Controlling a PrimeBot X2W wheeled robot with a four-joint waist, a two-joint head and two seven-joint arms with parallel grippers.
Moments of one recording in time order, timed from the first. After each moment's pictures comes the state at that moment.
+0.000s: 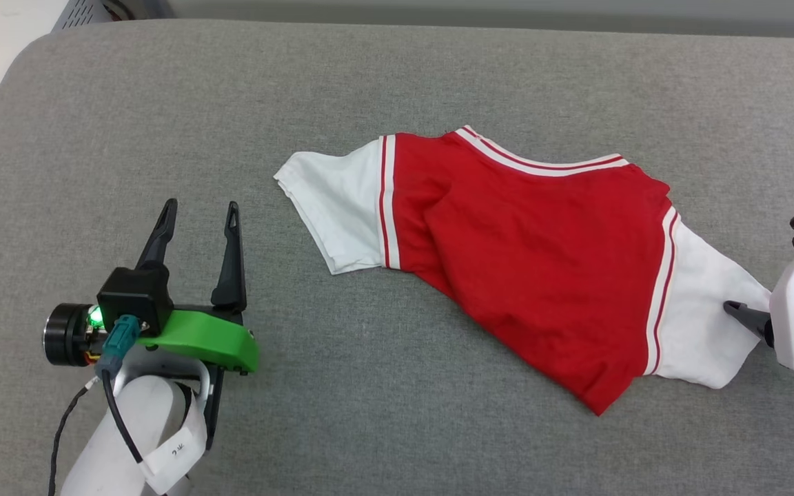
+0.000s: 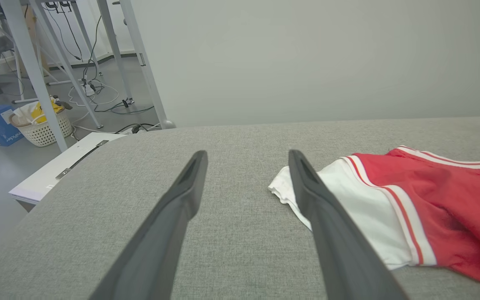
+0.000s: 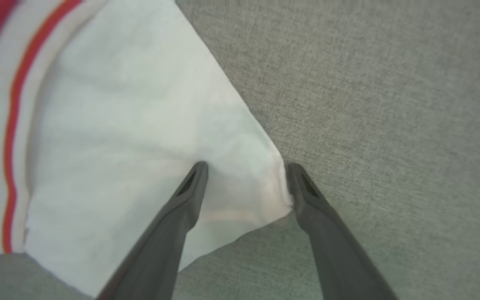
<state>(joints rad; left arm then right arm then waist) -0.30 0.35 -0.32 0.14 -0.38 0.18 -0.26 -0.52 -0.69 0.51 0.43 0.80 0.13 0.63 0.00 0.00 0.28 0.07</state>
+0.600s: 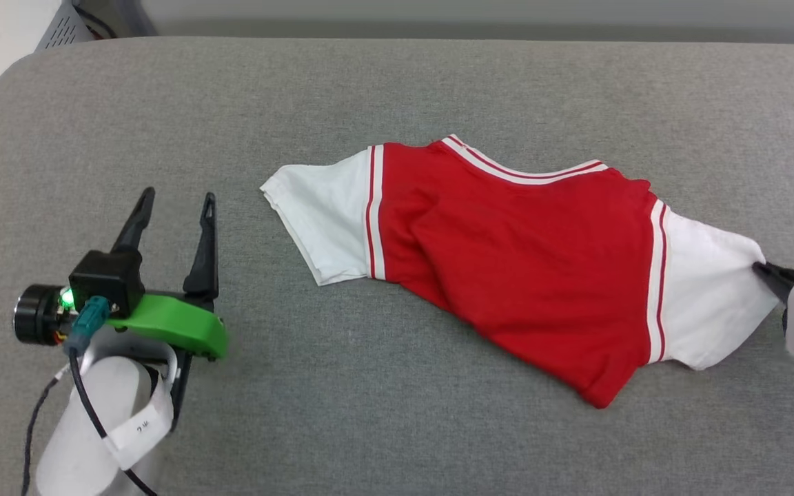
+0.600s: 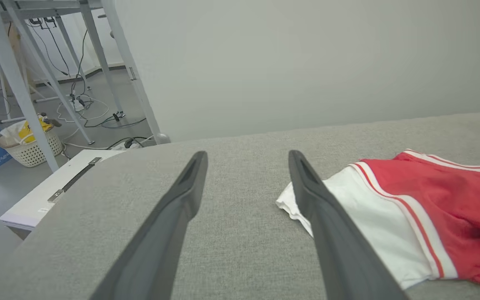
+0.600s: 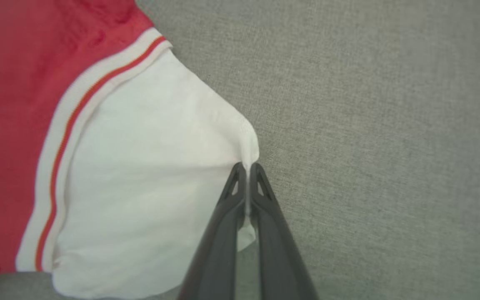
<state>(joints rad) -0.32 0.30 -0.16 0.24 -0.26 0.01 -0.26 -0.53 -0.73 0.60 0.49 0.85 0.13 0.29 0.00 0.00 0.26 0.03</state>
